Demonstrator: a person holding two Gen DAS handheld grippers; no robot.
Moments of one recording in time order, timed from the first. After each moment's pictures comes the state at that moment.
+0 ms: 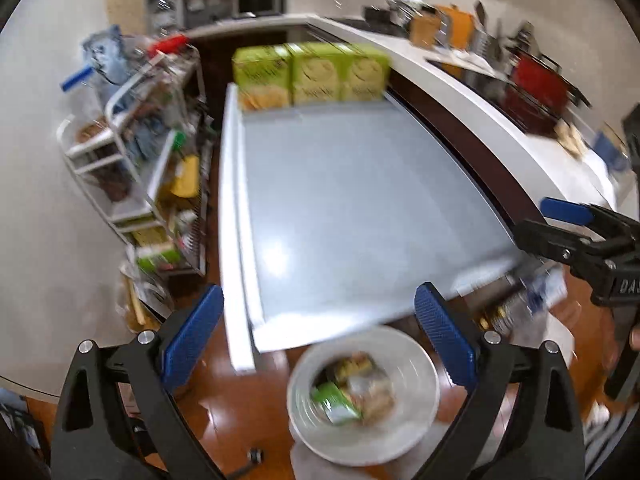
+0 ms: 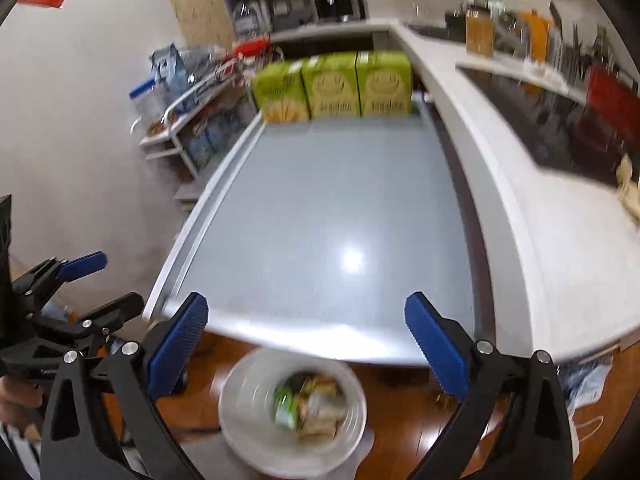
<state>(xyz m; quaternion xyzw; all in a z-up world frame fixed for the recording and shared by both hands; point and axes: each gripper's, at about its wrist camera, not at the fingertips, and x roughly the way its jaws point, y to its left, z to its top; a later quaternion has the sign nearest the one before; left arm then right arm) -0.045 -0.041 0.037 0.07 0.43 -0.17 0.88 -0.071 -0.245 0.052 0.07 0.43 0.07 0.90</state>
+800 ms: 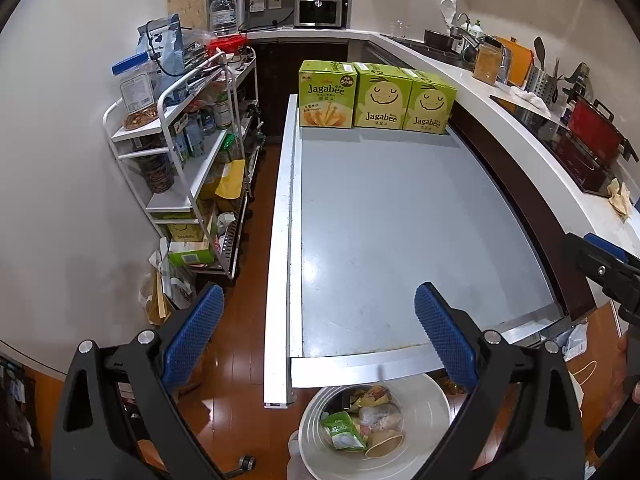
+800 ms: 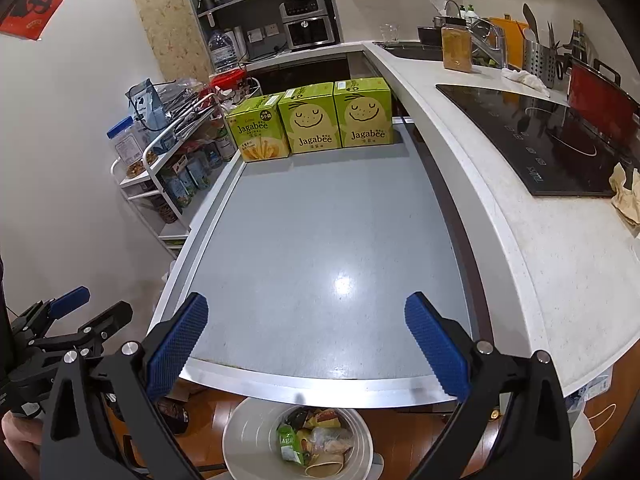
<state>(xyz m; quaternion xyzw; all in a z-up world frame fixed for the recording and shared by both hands) -0.026 -0.023 0.039 0.03 0.42 -0.09 0.90 -0.052 -0.247 0.057 0.10 0.40 0.03 0.91</state>
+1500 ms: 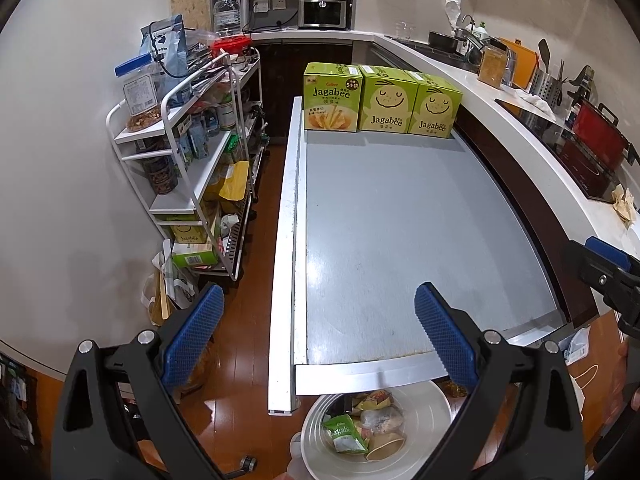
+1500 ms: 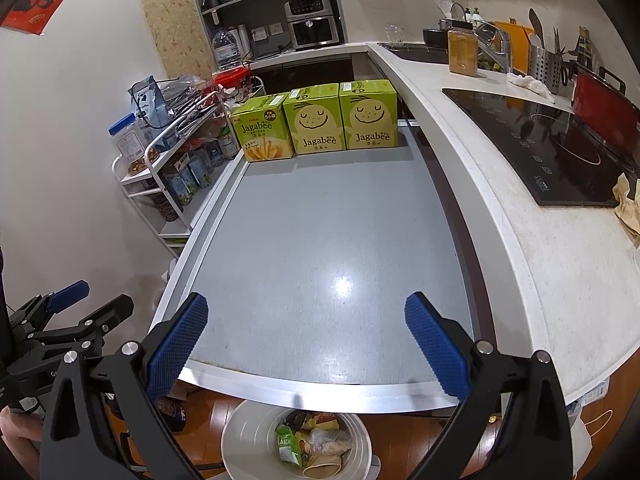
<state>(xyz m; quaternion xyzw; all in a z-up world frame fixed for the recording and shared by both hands) -0.020 -0.020 0.042 0.03 0.42 -0.08 0.91 -0.045 -0.242 0.059 0.09 0.40 0.04 0.91</state>
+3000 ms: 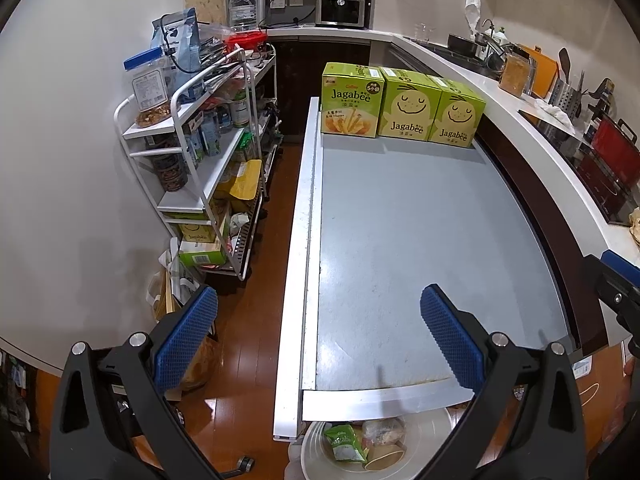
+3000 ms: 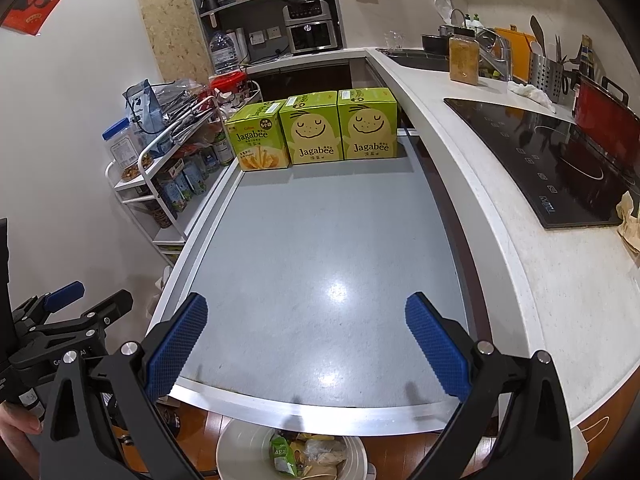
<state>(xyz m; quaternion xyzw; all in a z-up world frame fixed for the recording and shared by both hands) 0.006 -0.018 0.040 0.02 0.42 -0.06 0.91 -0.024 -0.249 0.062 0.08 0.39 0.03 0.92</state>
